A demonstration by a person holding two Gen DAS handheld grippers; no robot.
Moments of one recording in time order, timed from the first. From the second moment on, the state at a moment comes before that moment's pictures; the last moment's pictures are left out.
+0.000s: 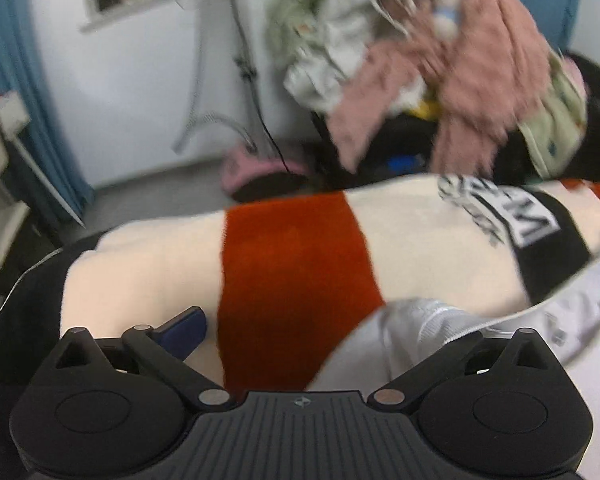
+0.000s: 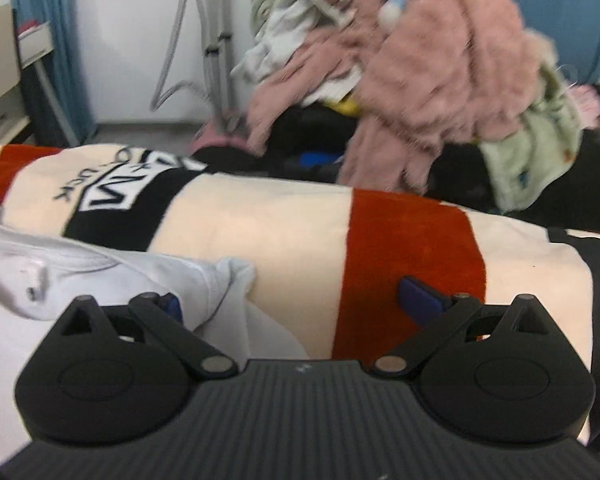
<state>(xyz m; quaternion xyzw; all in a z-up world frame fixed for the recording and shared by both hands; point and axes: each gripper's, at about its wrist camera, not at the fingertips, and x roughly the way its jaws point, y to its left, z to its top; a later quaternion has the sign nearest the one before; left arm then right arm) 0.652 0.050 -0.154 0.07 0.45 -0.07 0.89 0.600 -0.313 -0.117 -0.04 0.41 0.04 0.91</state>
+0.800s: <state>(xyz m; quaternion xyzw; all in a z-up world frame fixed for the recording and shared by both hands) 0.292 0.001 -0.040 0.08 0.31 0.02 0.95 0.210 -0.274 -0.019 0.06 0.24 0.05 0.97</state>
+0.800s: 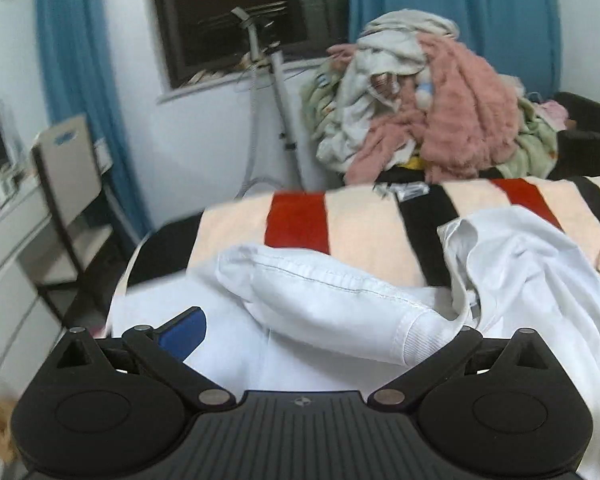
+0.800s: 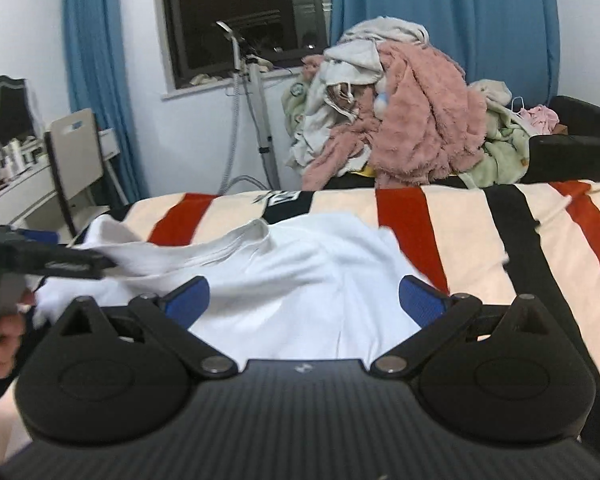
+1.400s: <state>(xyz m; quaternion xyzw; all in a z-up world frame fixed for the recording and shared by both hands) 0.433 0.022 -0.013 0.05 0.28 0.10 0.95 0.185 -0.297 -0.078 0.16 0.24 0.04 0.96</state>
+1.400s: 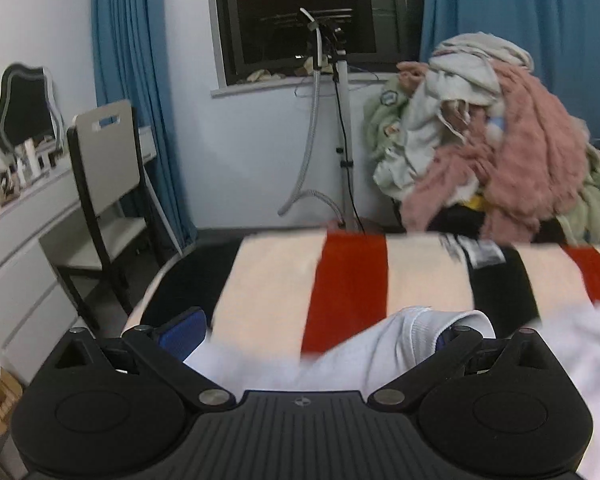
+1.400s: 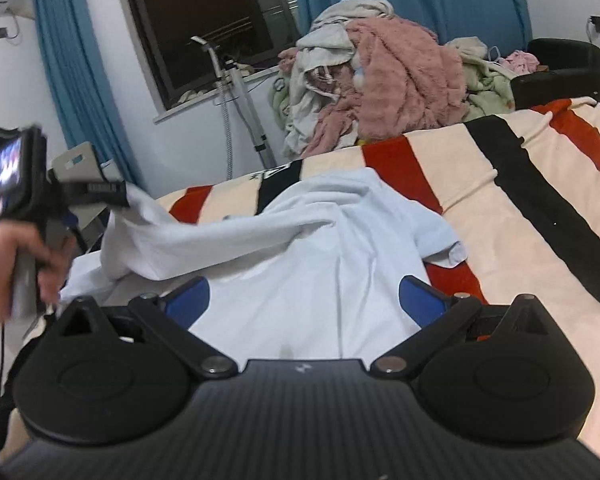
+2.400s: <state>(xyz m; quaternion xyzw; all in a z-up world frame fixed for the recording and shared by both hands) 0.525 -0.093 -0.013 0.34 0.36 -0.02 0.87 0.244 -0.301 -0.130 0.15 0.21 0.01 0.96</state>
